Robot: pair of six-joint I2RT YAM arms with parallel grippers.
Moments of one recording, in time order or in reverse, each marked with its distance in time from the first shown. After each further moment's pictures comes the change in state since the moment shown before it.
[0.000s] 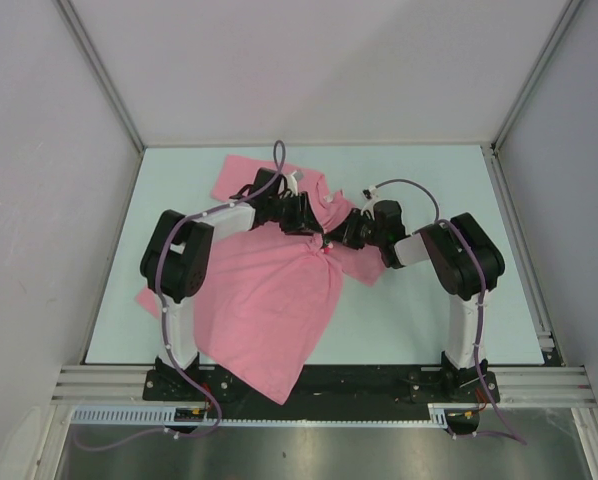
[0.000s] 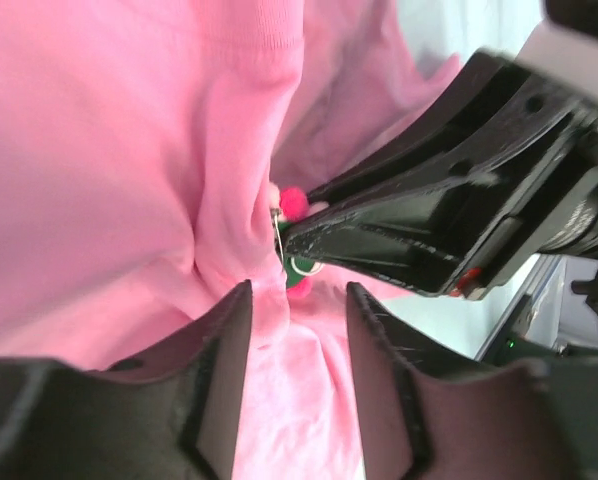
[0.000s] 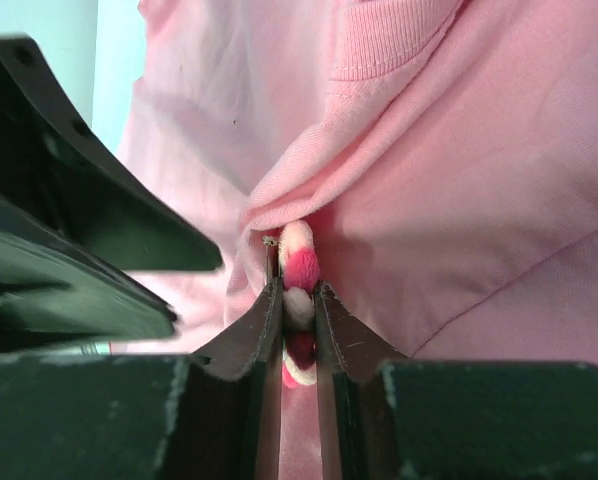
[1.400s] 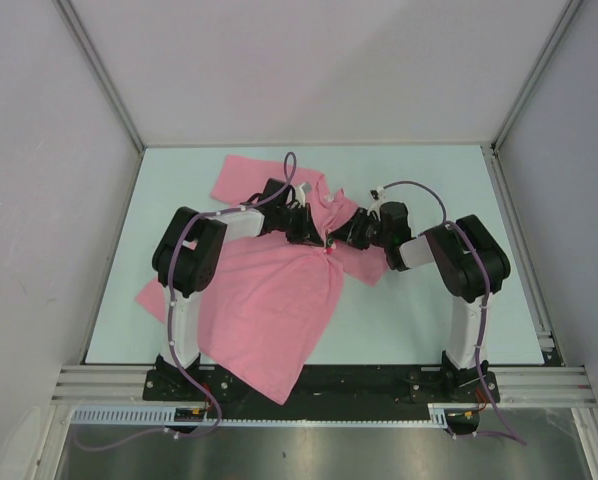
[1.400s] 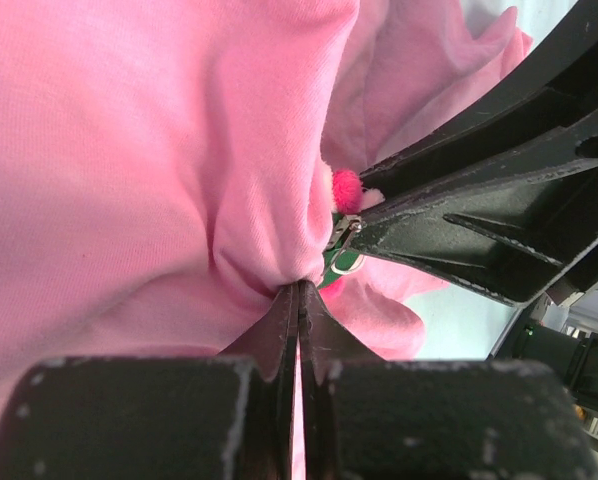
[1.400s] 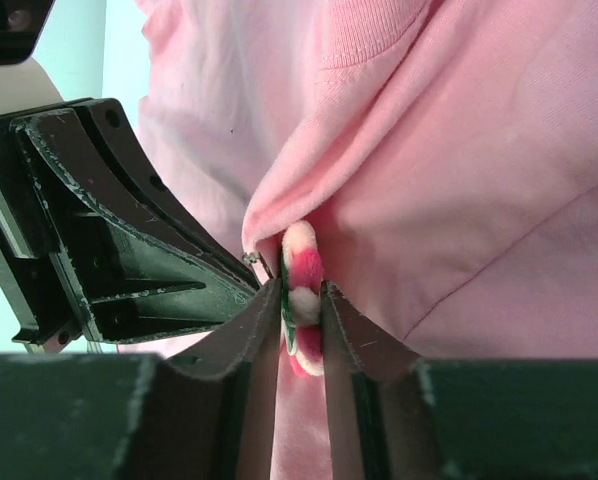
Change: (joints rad) left arm -0.033 0.075 -0.003 0.037 0.016 0.007; right arm -0.024 -0.032 -0.047 0.036 0.010 0.033
